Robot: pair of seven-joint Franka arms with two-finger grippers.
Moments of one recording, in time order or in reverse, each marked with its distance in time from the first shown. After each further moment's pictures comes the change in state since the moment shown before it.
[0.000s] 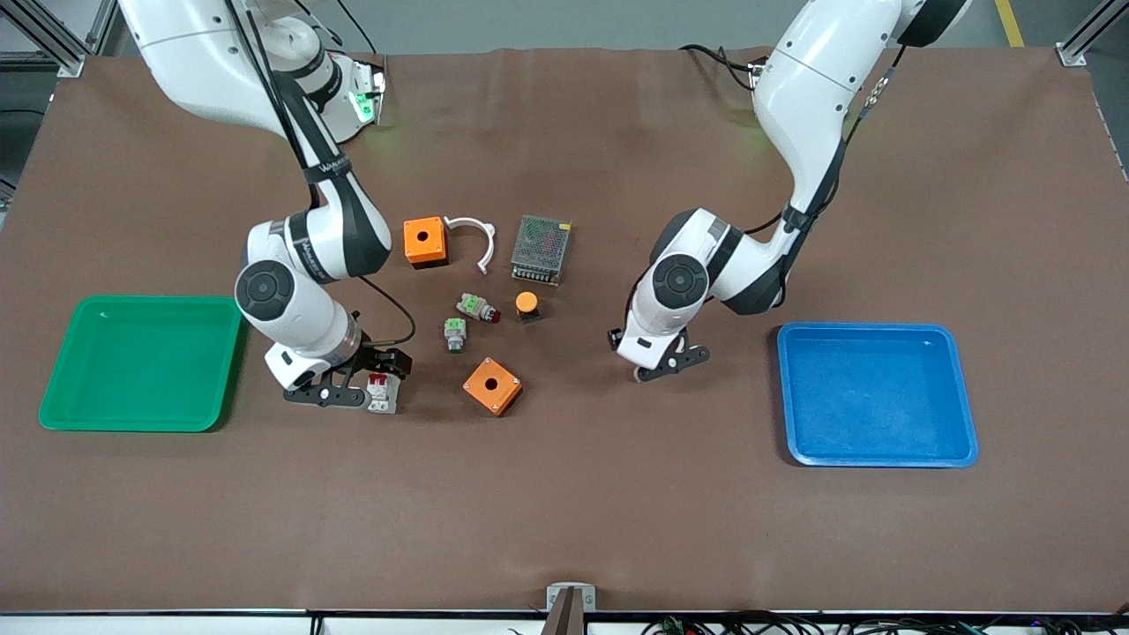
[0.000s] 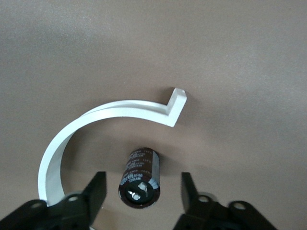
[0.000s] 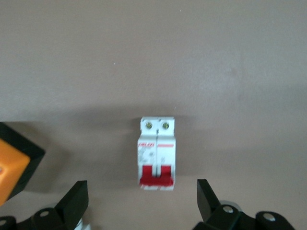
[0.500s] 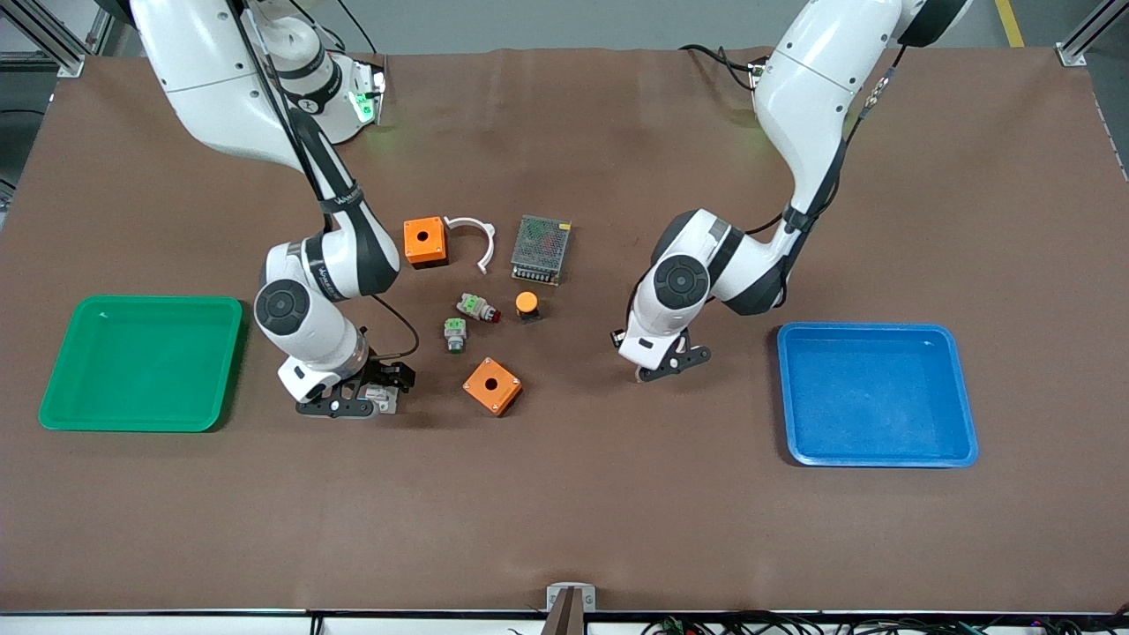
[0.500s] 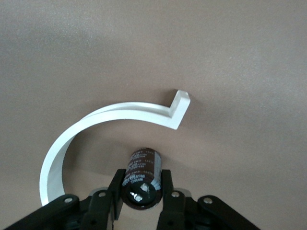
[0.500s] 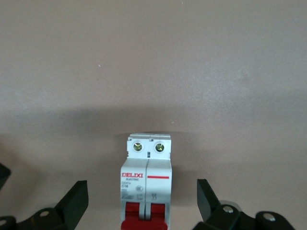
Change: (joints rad) left arm 0.001 0.000 0.004 -0.003 0.000 0.009 0.000; right arm 0.000 0.092 -0.004 0.002 0.000 0.104 -0.024
